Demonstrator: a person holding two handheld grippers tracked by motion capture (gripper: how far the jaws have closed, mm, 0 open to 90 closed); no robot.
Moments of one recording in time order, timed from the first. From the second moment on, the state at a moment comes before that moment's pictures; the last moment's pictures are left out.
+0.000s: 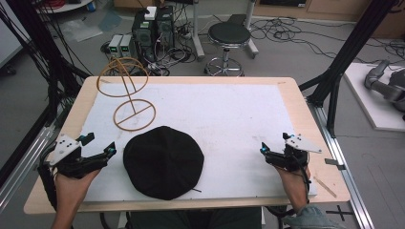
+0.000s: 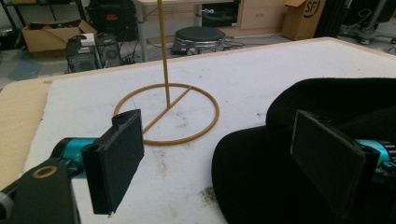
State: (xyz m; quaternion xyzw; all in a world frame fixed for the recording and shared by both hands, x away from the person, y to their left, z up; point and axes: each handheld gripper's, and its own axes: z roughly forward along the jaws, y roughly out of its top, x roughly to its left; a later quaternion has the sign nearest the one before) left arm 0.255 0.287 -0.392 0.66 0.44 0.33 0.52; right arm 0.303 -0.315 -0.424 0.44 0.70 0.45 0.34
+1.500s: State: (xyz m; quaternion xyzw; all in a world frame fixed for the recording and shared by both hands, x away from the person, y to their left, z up) left arm 0.255 0.269 -0.386 0.68 0.39 0.32 0.54; right arm 0.304 -0.314 -0.425 0.44 0.70 0.45 0.34
